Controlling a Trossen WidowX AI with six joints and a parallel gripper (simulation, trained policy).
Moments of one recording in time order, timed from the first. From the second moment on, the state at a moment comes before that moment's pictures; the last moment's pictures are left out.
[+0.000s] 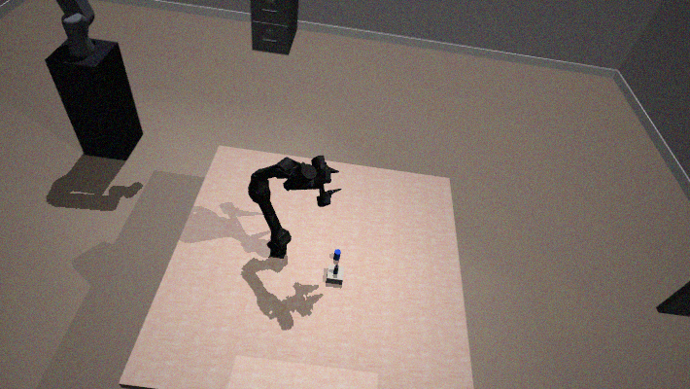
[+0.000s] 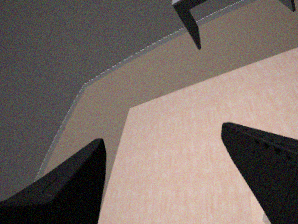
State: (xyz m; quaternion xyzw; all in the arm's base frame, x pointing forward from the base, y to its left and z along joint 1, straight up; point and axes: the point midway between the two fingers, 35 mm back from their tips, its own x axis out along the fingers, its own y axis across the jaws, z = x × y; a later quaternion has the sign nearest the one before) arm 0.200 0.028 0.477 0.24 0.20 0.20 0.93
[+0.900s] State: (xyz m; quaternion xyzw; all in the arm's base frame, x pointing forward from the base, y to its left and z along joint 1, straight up) arm 0.241 0.018 0.414 0.24 0.32 0.21 0.89
